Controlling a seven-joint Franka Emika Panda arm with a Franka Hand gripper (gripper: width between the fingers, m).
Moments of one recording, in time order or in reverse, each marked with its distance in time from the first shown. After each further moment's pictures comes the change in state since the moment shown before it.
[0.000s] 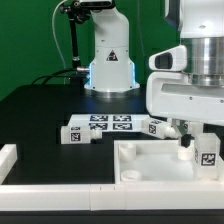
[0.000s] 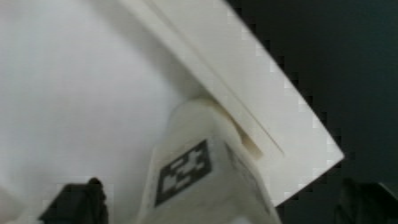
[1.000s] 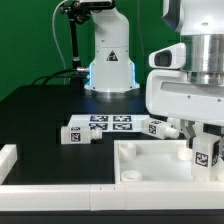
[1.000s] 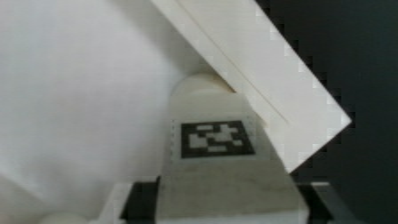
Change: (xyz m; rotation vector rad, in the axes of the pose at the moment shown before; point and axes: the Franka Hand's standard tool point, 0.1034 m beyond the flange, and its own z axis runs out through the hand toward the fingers) arm 0.005 0.004 0.000 -0.007 0.004 0.525
